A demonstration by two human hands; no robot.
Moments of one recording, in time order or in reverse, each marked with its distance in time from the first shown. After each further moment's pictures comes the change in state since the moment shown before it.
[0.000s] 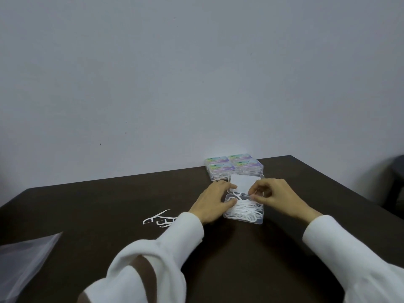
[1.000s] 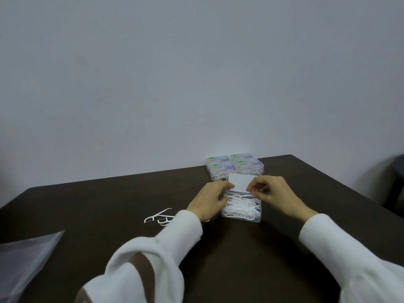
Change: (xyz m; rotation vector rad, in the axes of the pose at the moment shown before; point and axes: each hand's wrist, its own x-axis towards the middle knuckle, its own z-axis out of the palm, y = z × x) left_hand -0.001 -0.004 -0.004 0.027 0.049 0.056; right_hand 0.000 -0.006 0.004 -0.025 0.055 -0.077
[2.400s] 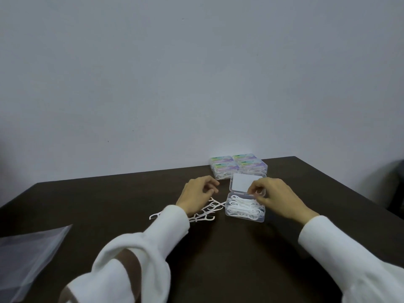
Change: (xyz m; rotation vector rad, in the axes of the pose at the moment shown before) left_hand -0.013 -0.020 -0.025 -0.136 0.099 -0.235; right_hand -0.001 -0.014 0.002 -0.260 -0.065 0.021
